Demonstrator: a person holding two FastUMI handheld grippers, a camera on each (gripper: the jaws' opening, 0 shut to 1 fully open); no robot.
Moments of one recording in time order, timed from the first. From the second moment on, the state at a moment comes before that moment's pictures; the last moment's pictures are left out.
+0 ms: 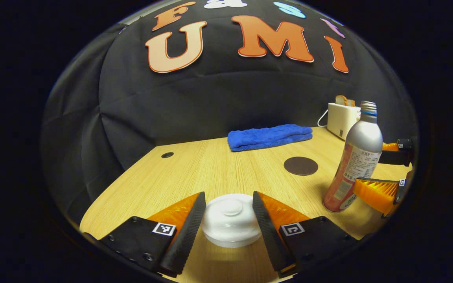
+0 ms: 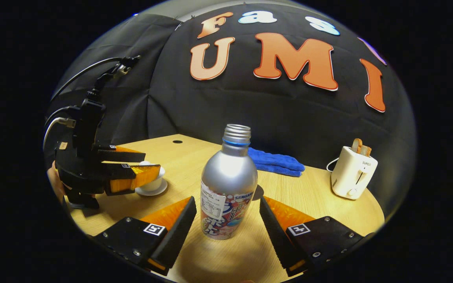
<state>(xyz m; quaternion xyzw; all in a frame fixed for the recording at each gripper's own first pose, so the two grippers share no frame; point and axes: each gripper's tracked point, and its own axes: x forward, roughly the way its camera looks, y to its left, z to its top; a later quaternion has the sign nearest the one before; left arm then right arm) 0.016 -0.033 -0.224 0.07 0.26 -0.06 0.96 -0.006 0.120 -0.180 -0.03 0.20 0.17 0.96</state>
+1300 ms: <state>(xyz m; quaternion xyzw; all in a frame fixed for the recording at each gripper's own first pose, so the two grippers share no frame) 0.021 -0.009 -0.176 0.04 0.19 -0.03 0.98 0.004 0.137 -0.198 -0.10 0.25 0.19 0.94</state>
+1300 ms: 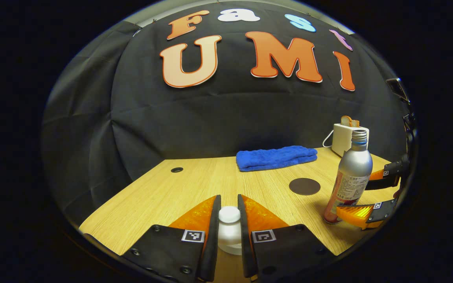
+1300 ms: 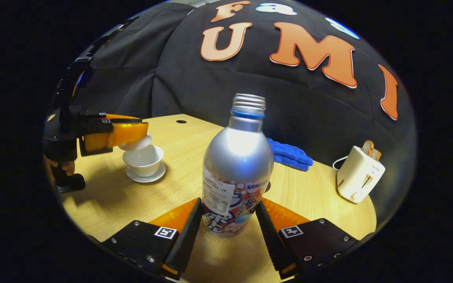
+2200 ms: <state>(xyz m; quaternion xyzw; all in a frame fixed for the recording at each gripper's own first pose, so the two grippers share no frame) -0.008 0.084 -0.164 0.02 0.17 0.05 0.98 0.040 0.138 -0.158 -0.38 0.14 0.18 0.89</state>
